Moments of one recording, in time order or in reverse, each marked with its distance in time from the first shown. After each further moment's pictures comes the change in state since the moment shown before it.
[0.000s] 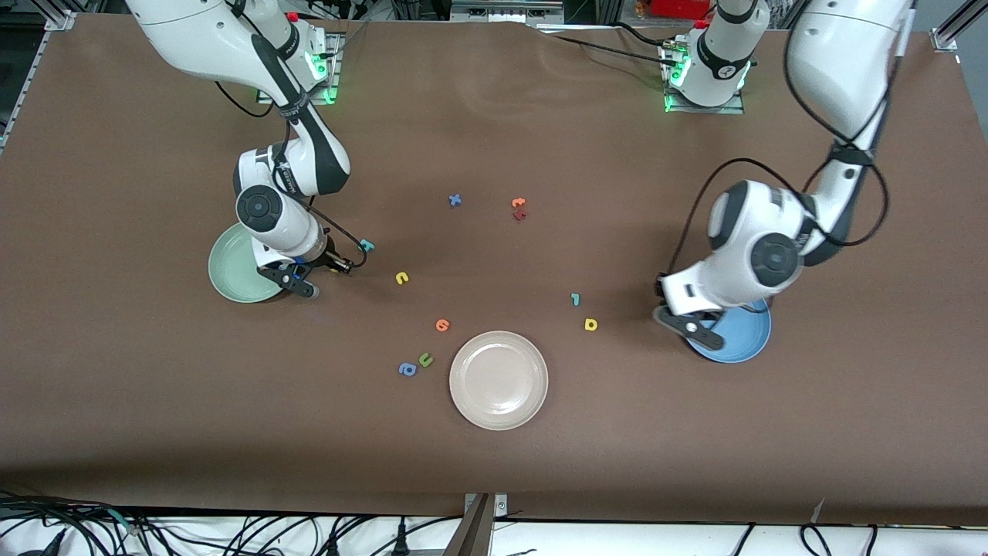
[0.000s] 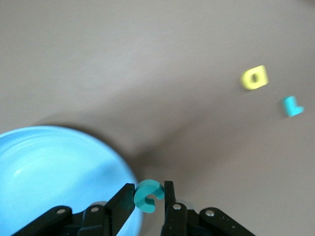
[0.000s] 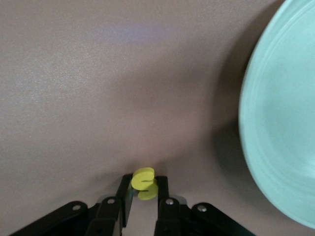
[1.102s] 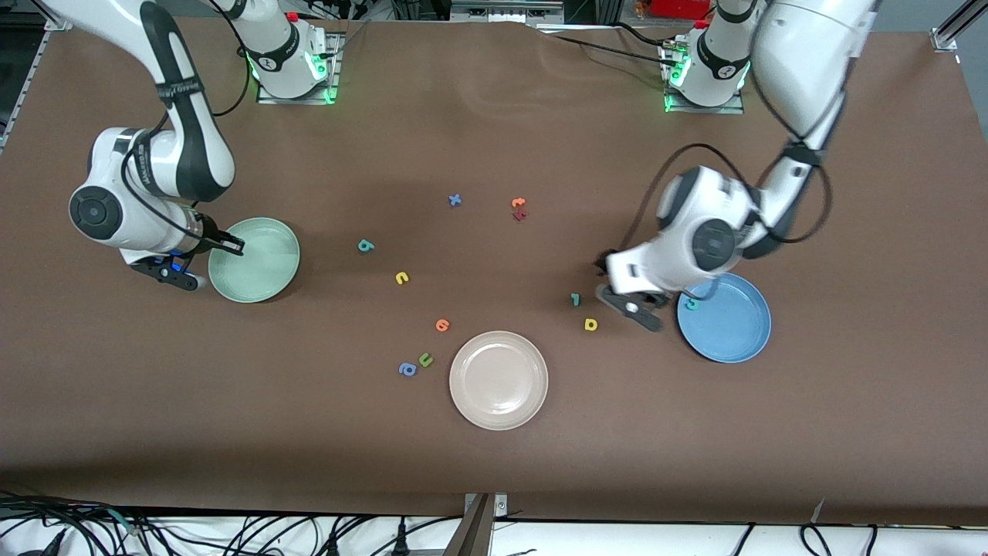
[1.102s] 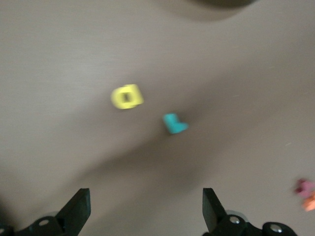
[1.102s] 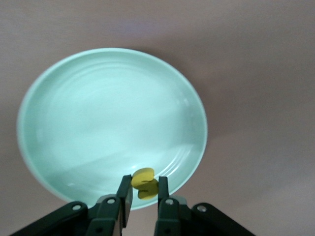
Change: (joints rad) left arm -0.153 0.032 -0.126 0.015 -0.047 0.013 -0.203; right arm -0.029 -0.133 -0.335 0.040 -0.004 -0.395 -0.461
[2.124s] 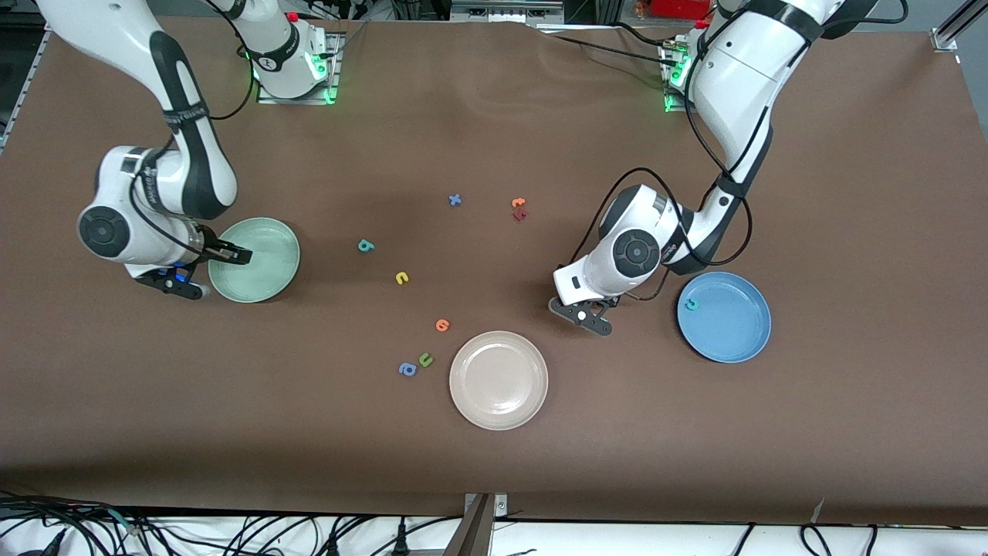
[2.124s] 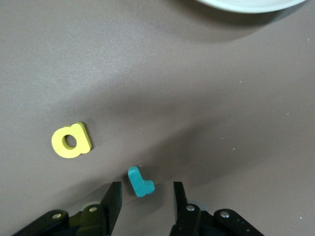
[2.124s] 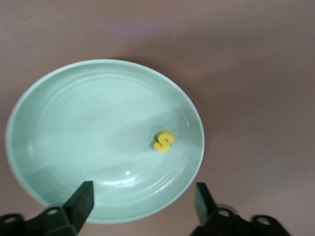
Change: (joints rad) left arm -0.092 0.183 0.044 0.113 0.042 0.109 -0.146; right arm 0.000 0.028 0.001 0.075 0.001 -0.072 -0.033
